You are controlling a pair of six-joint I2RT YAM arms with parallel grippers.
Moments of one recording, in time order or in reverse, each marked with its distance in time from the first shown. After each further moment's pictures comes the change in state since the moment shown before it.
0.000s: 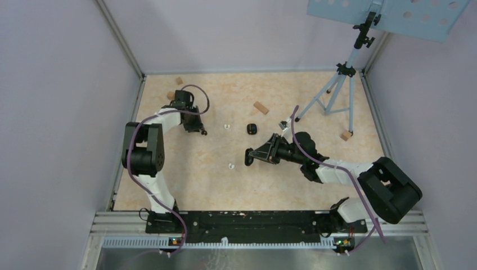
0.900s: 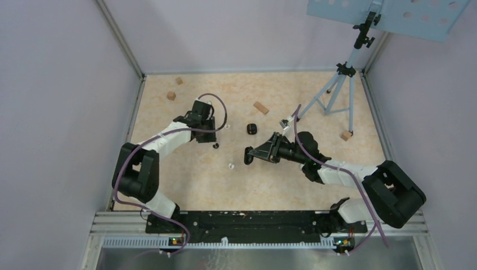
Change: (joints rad) left arm -0.258 -0.293 -0.192 -0.075 -0.154 -0.035; right arm 0.000 -0.035 -0.002 0.013 -0.019 0.019
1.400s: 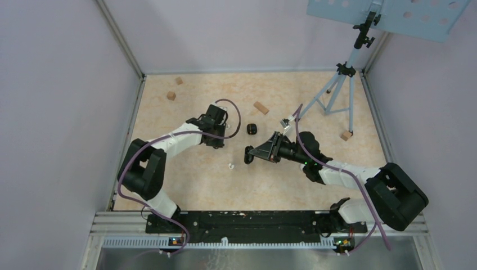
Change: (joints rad) left arm -0.136 0.051 0.021 -0.026 -0.079 0.086; right arm 0.000 -0.035 -0.001 -0.005 0.000 0.000
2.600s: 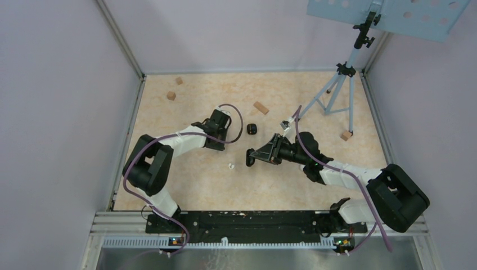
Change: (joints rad) left arm -0.039 0.060 -0.046 0.089 -0.093 0.059; right arm 0.000 -0.015 0.000 -0.084 0.006 -0.029
